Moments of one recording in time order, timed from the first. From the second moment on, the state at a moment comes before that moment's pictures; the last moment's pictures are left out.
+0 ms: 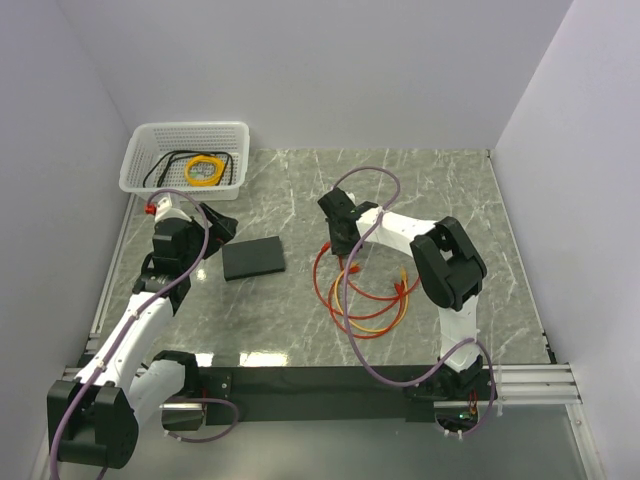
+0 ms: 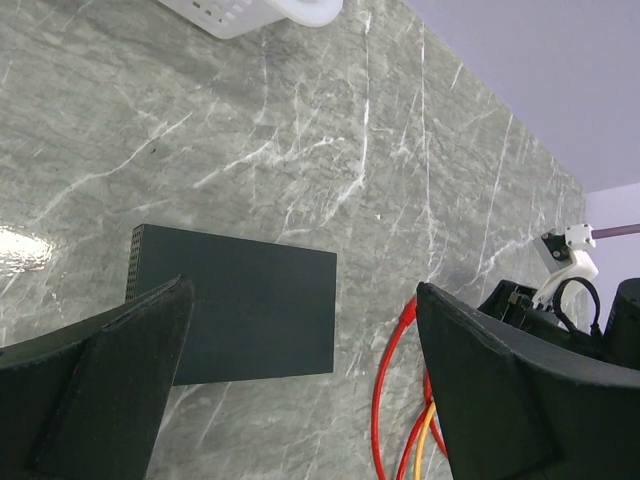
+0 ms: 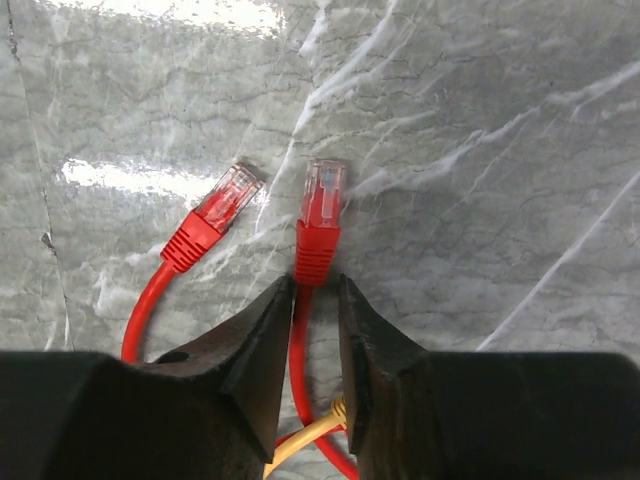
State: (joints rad) left arm -0.12 0.94 0.57 -0.01 0.01 -0.75; right arm 0.63 2.00 1.38 -0.53 0.20 0.47
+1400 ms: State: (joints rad) left arm -0.16 0.95 0.60 0.36 0.36 -0.82; right arm 0.57 1.23 1.02 0.23 -0.33 0.30
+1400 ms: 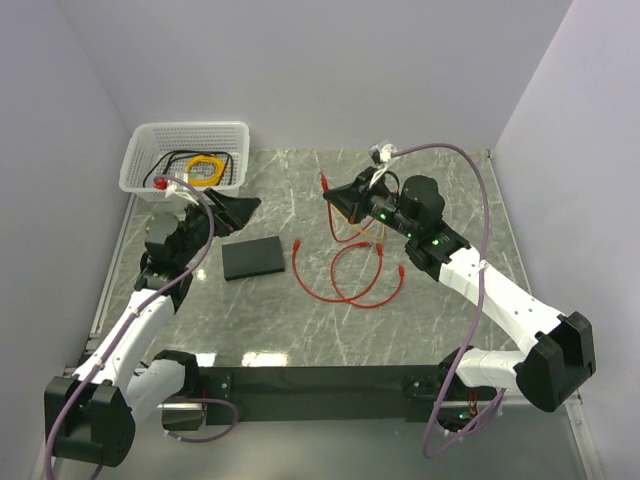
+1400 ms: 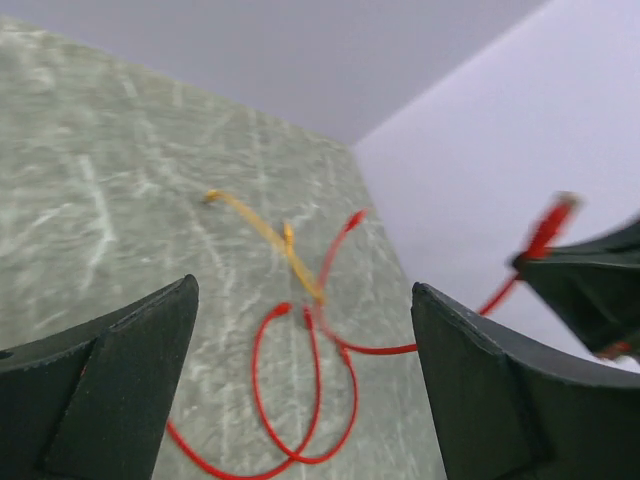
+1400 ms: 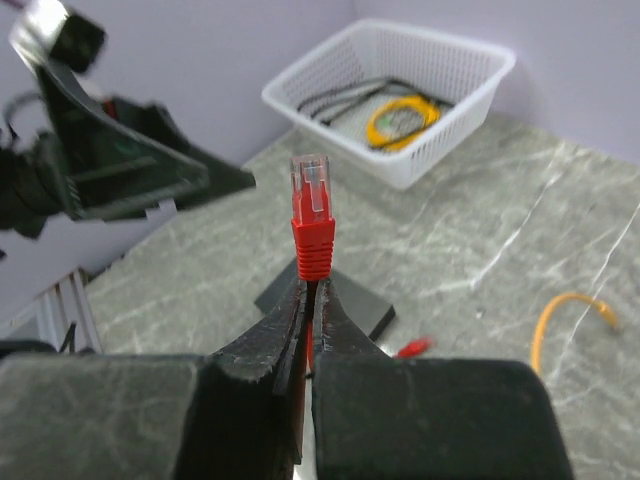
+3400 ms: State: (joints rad) left arm -0.46 1.19 0.84 0.30 0.30 -0.73; right arm 0.85 1.35 1.10 -0.03 0.01 0.13
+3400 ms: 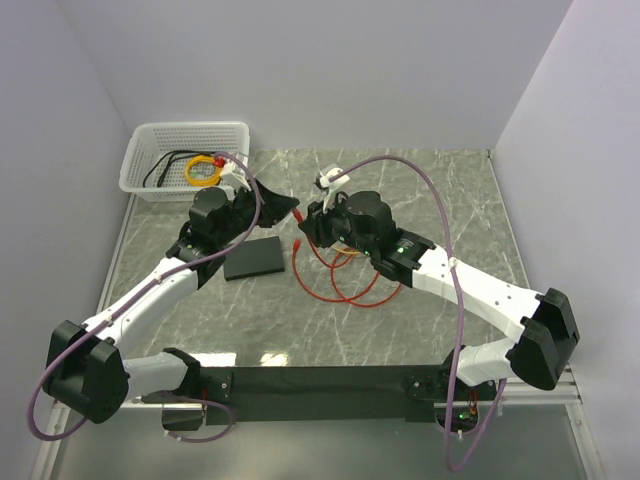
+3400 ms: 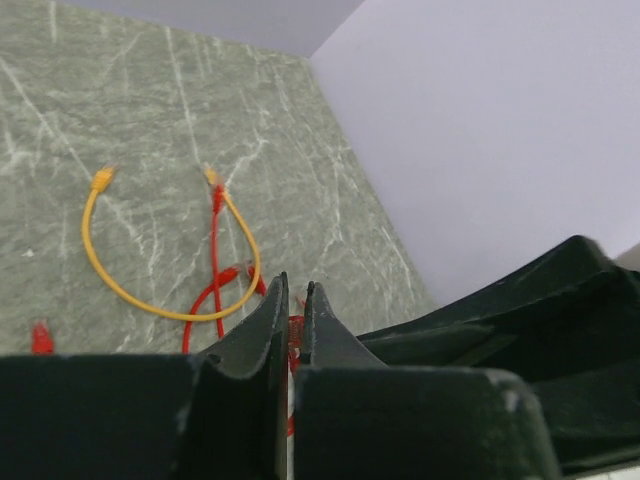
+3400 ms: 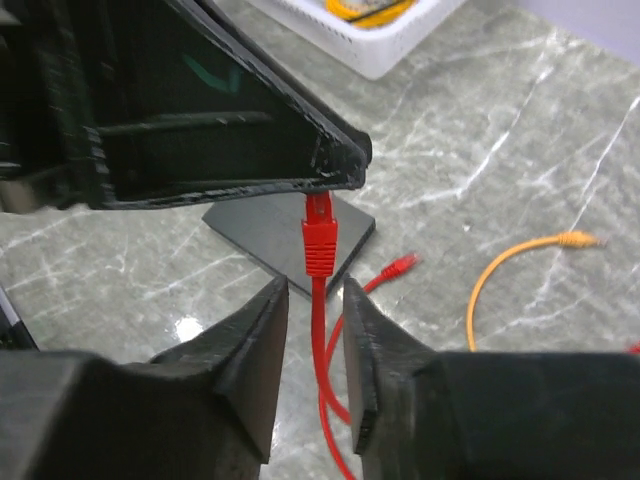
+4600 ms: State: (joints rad) left arm -0.46 1.16 0.84 0.26 0.27 -0.73; right arm 0.76 1.38 1.10 0.06 -0.16 0.28
